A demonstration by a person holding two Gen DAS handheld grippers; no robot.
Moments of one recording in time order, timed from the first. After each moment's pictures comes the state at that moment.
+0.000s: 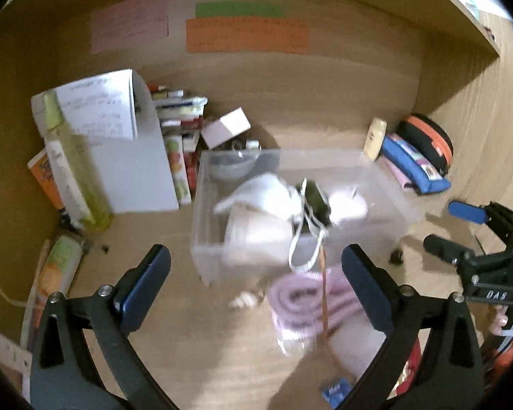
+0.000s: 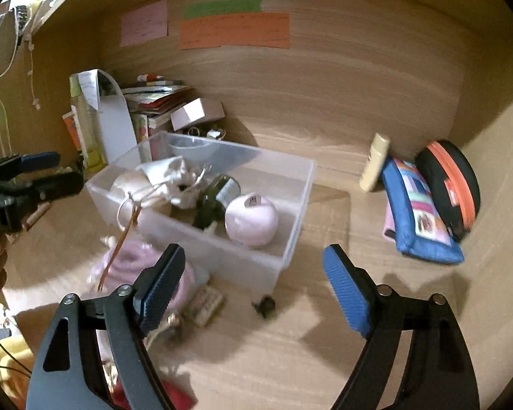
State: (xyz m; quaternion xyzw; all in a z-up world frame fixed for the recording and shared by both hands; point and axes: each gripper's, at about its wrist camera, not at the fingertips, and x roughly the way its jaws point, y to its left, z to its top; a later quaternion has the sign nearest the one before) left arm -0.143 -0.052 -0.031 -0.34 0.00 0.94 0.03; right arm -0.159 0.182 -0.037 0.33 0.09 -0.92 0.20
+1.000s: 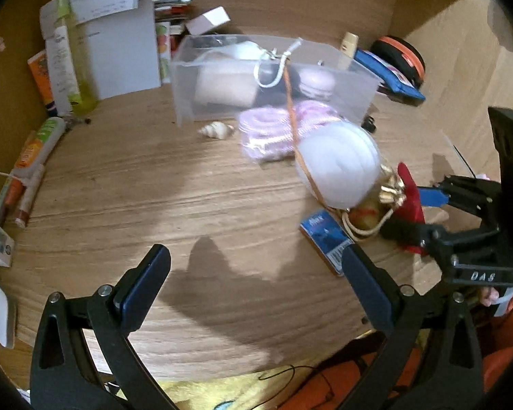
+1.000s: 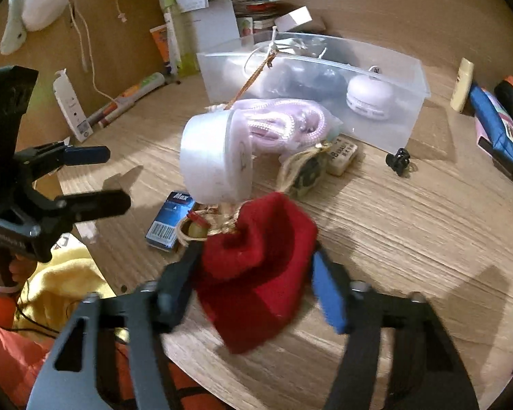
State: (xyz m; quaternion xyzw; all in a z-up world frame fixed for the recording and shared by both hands) left arm -0.047 -0.042 -0.111 -0.43 -0.01 0.90 0.07; right arm -0.074 0.161 -0.115 0.41 0.11 -0.84 0.35
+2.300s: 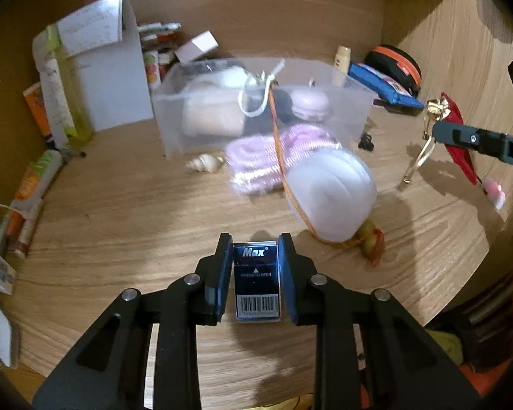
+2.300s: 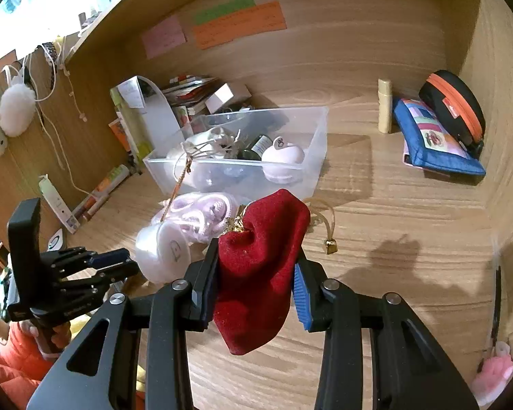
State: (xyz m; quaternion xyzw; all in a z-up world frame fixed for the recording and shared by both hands) left arm -0.056 -0.028 -0.107 -0.38 0.02 0.92 0.06; right arm -0.105 0.229 -0.052 0.35 -0.01 -0.89 0.29
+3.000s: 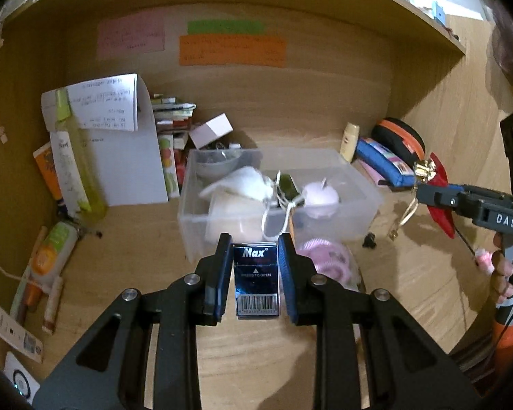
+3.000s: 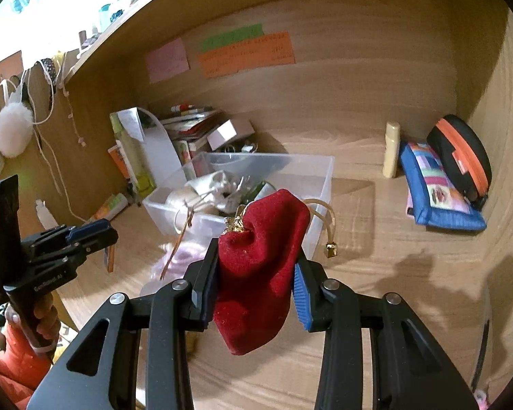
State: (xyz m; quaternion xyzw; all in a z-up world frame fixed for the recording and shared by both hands) left arm -0.098 -0.051 -0.038 -0.29 -0.01 0.96 0.06; right arm -0.136 0.214 -0.015 0.31 -0.01 -0.91 0.29
